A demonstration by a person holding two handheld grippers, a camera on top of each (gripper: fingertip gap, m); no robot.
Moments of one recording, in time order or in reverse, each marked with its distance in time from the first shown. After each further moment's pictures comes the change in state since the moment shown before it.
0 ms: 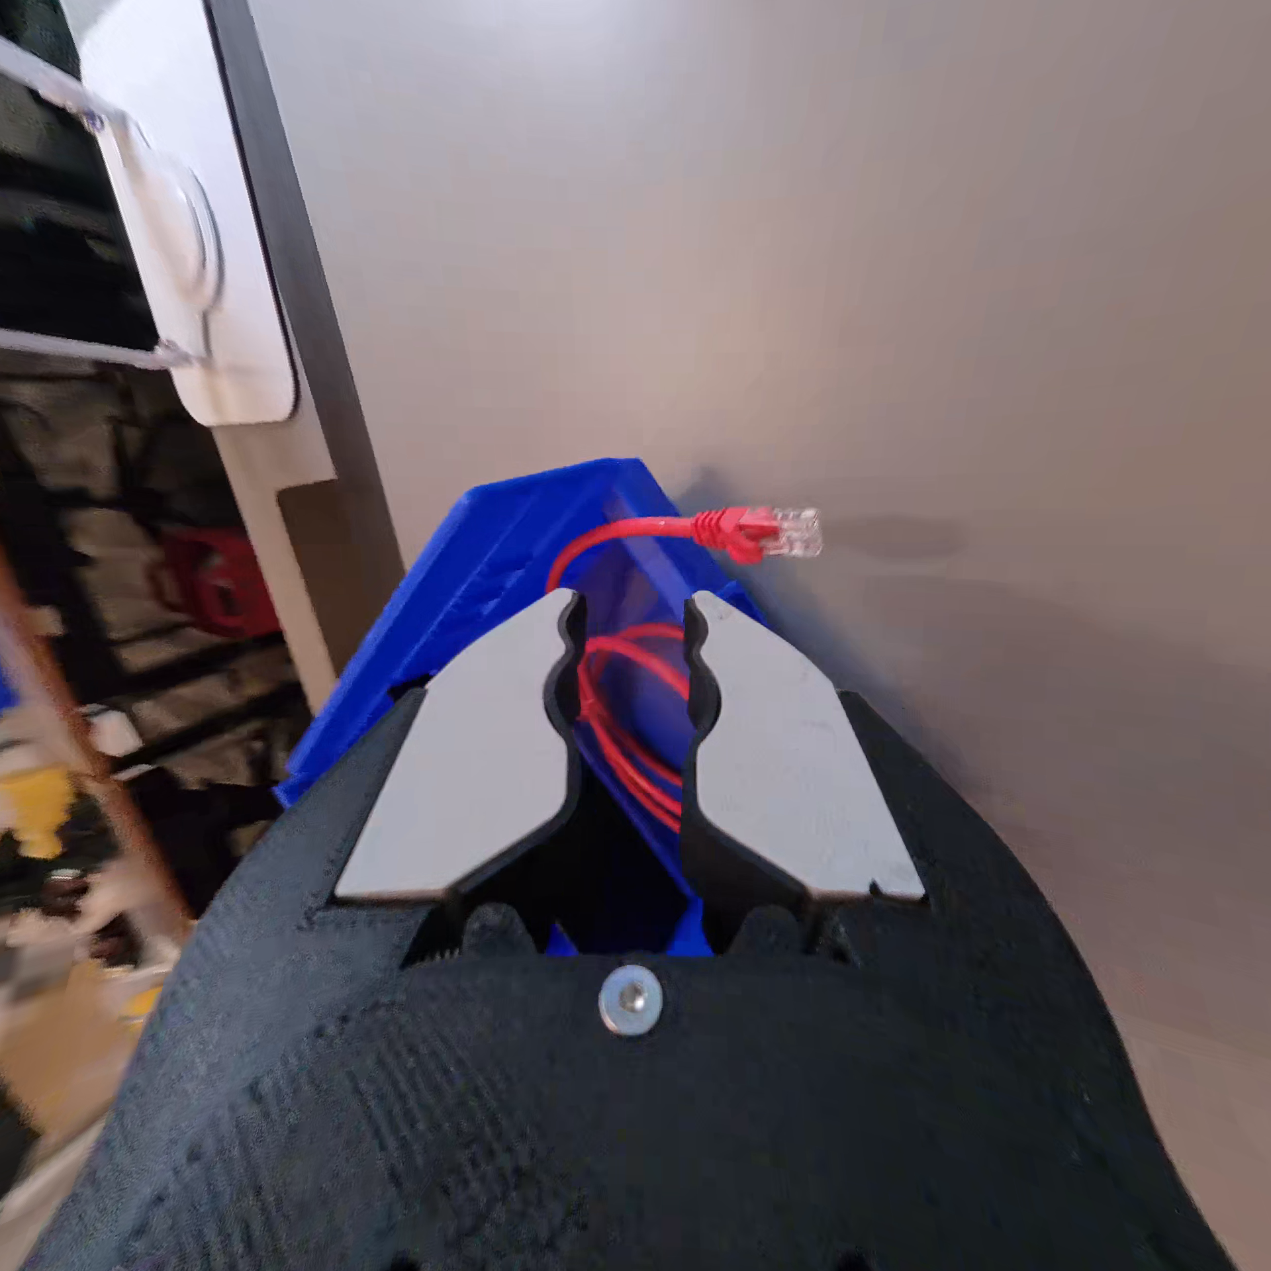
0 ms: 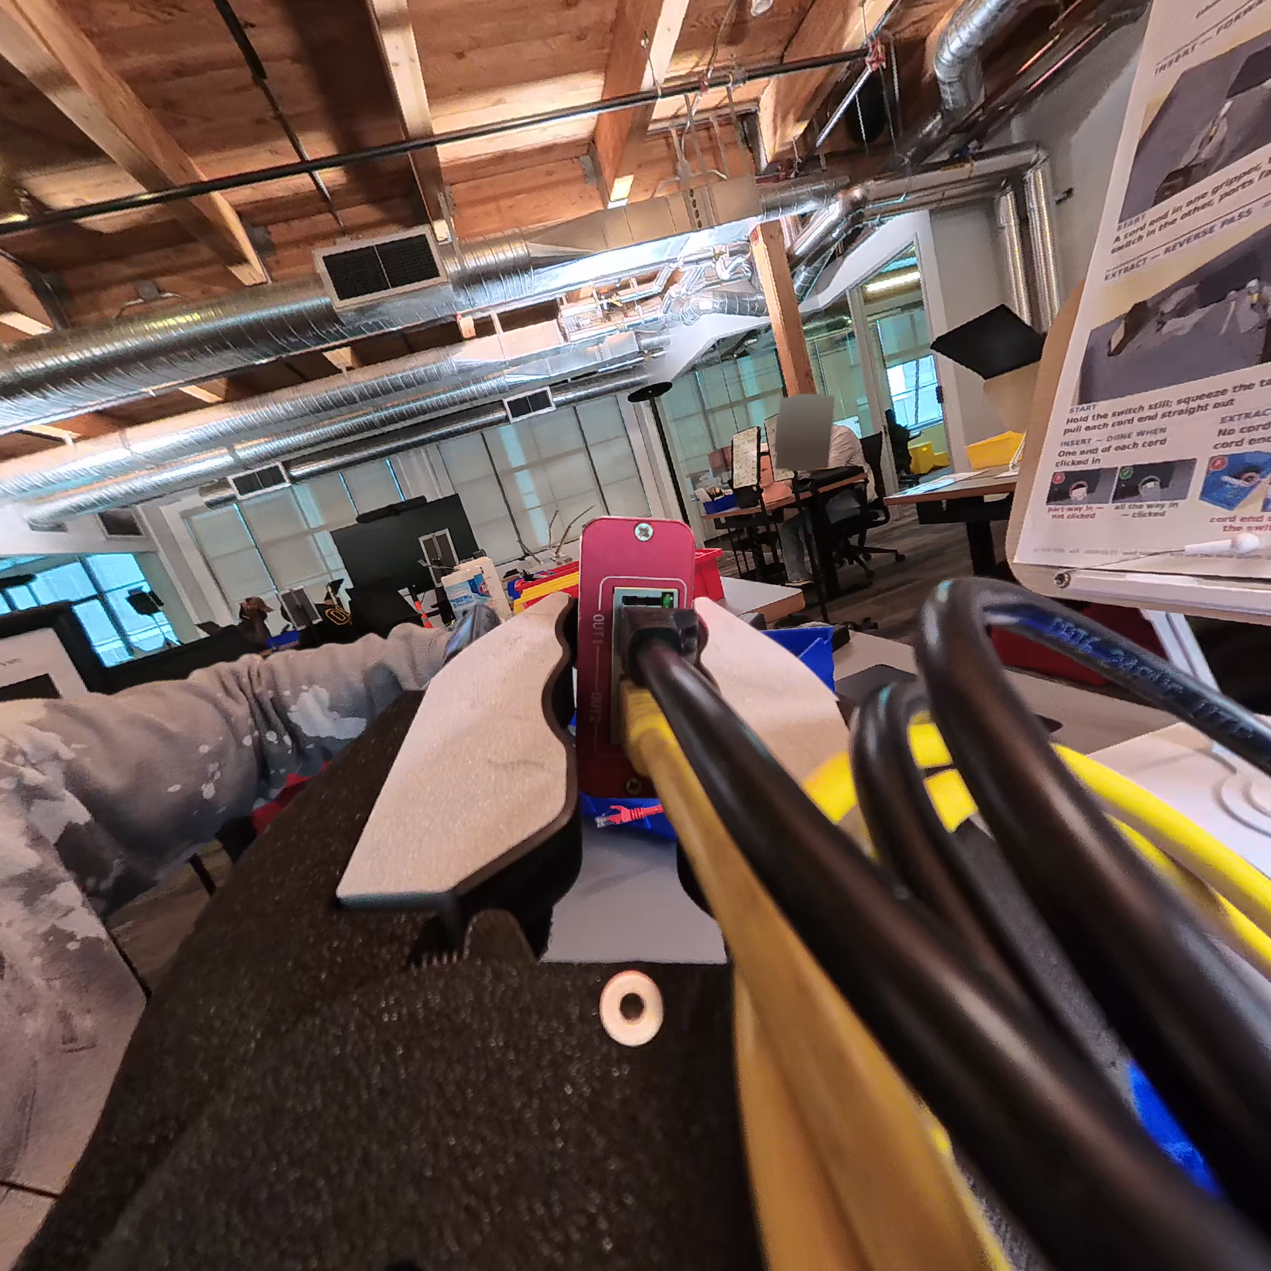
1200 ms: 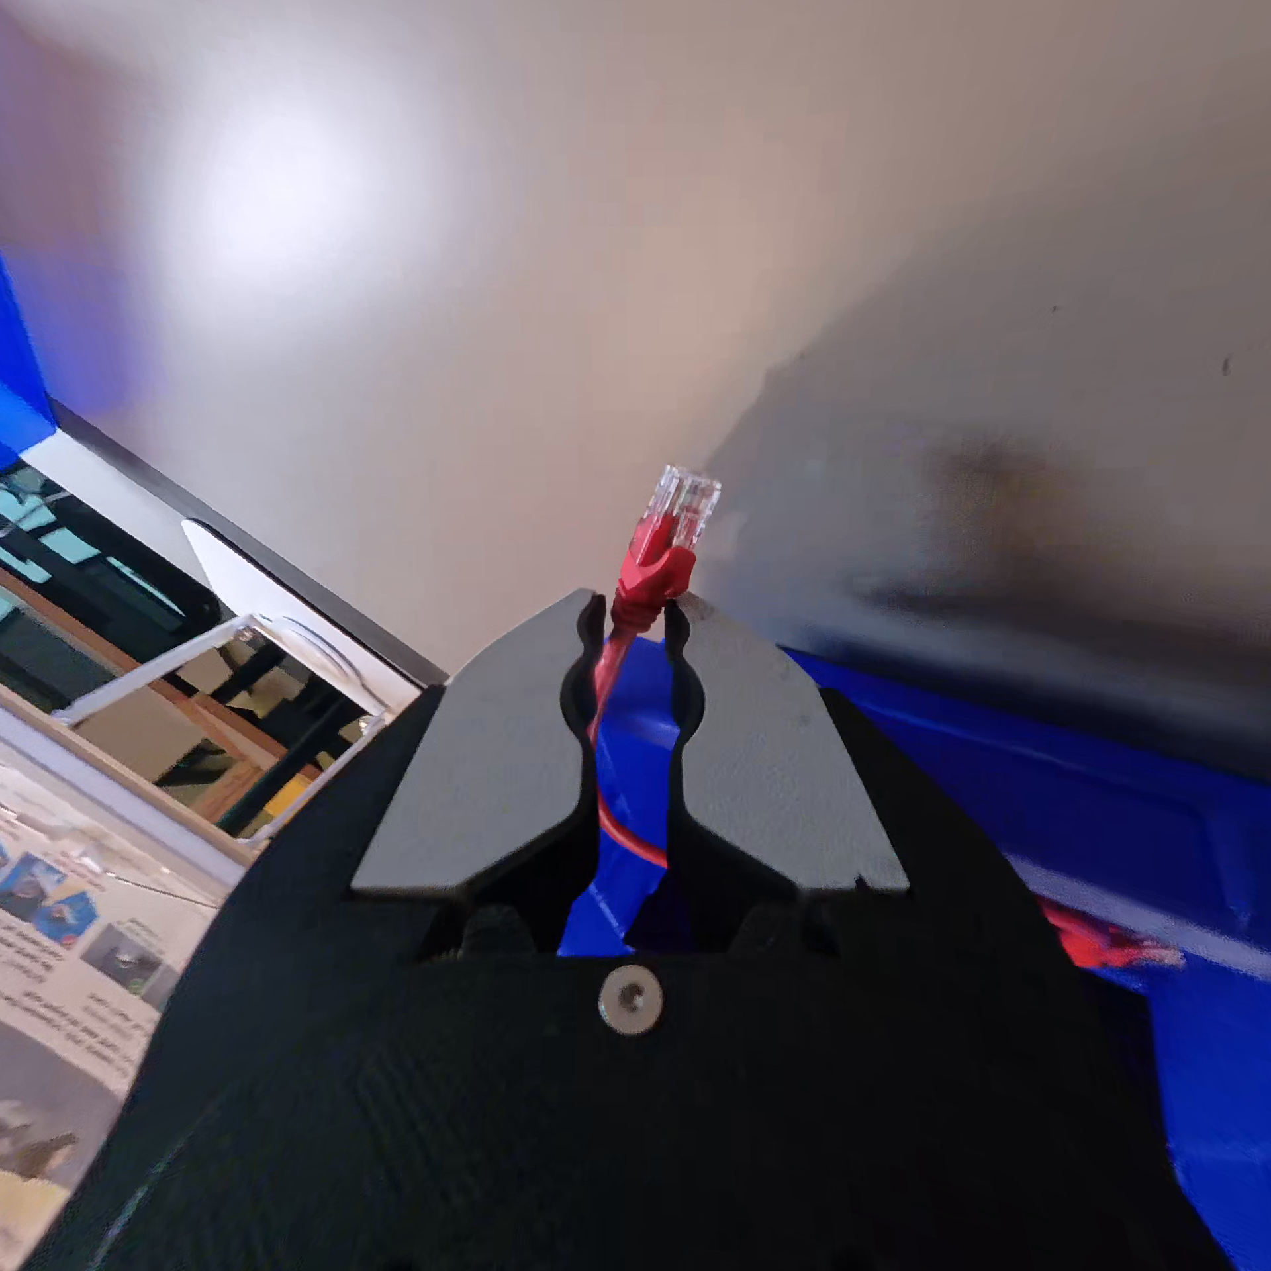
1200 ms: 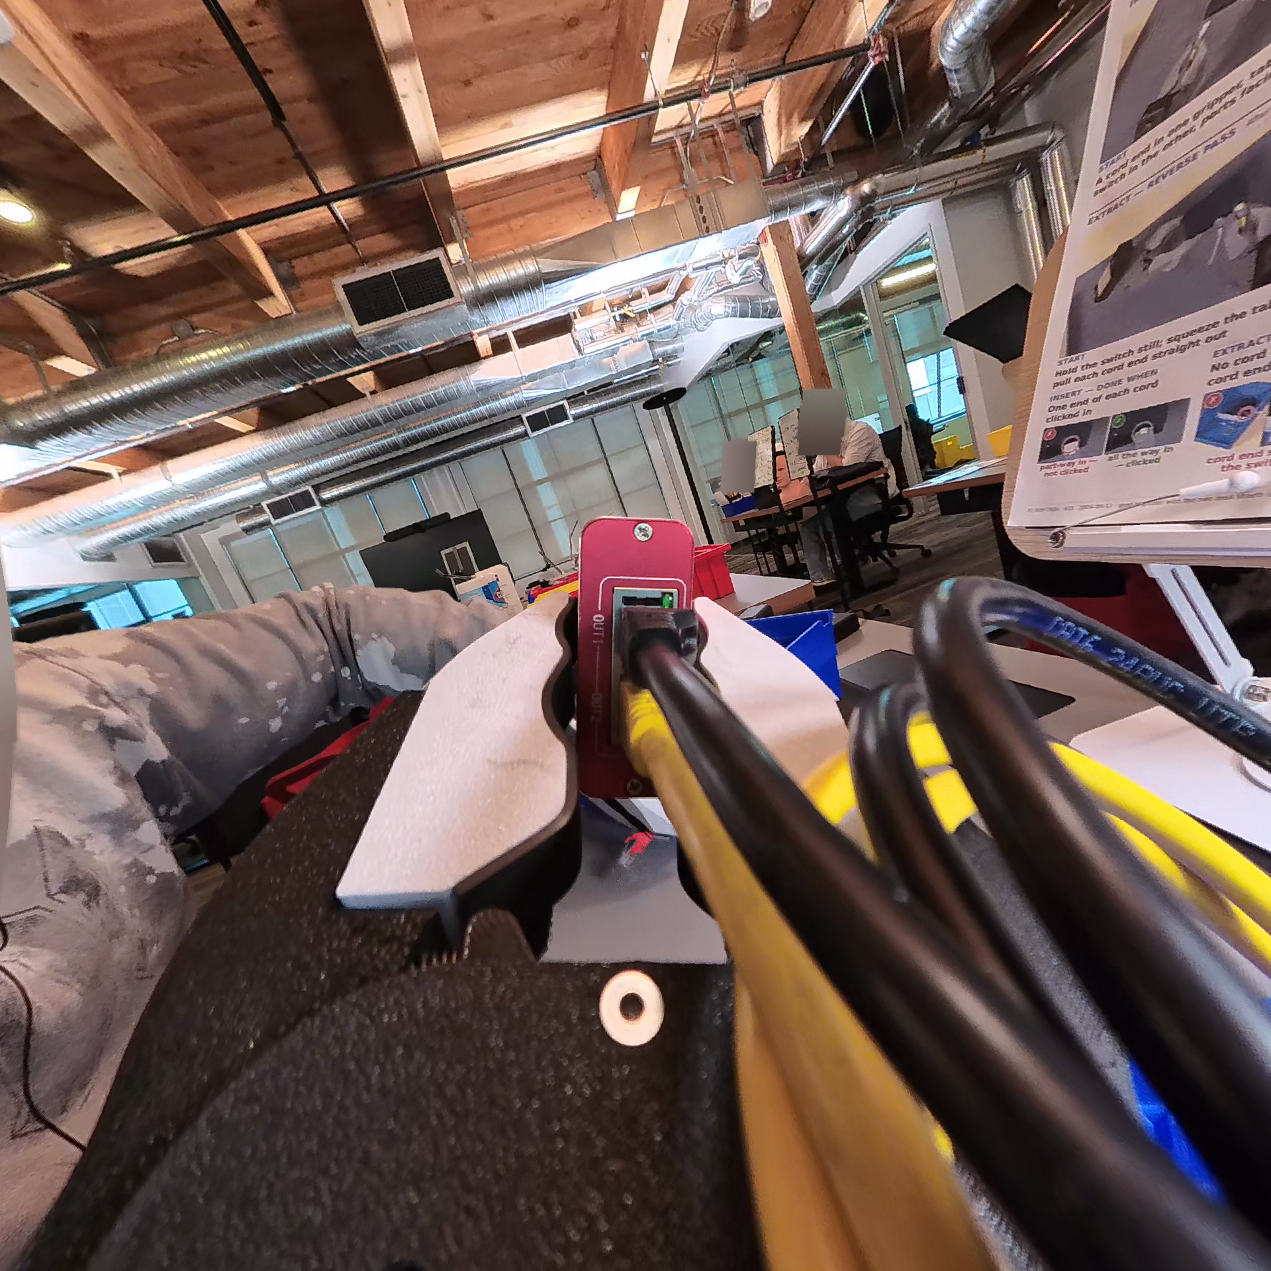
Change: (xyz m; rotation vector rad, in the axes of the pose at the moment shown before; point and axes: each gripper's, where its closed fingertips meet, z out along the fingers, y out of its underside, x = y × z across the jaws) left arm 0.019 -0.021 0.073 0.010 -0.004 0.836; right arm 0.027 0.019 -0.006 0.017 -0.023 0.054
